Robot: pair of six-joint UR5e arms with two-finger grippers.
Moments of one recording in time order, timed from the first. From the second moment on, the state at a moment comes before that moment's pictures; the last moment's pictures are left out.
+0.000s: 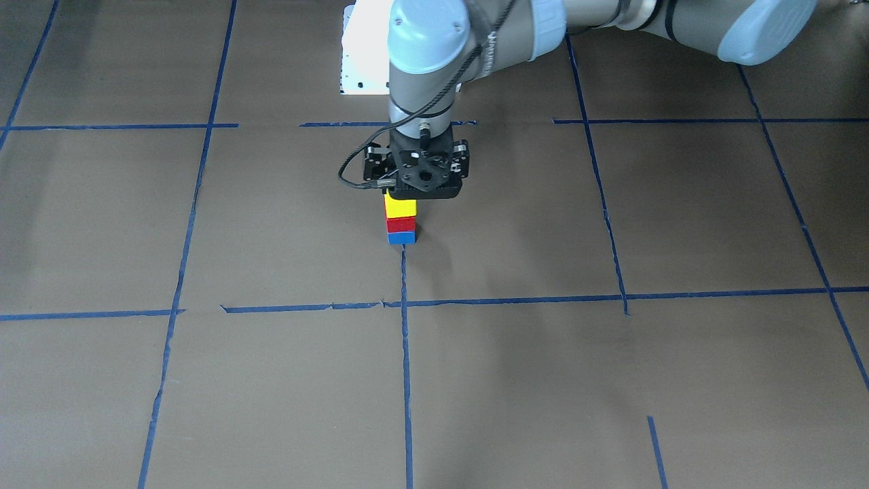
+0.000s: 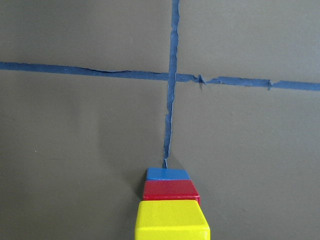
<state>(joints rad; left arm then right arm) -0.66 -2.45 -1.65 -1.36 -2.06 -1.10 1.55 -1.65 1.64 -1.57 2.31 -0.31</state>
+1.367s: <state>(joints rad) -1.38 -1.56 -1.78 -1.48 -2.33 0.05 1.55 -1.65 1.64 -1.57 2.31 -0.20</state>
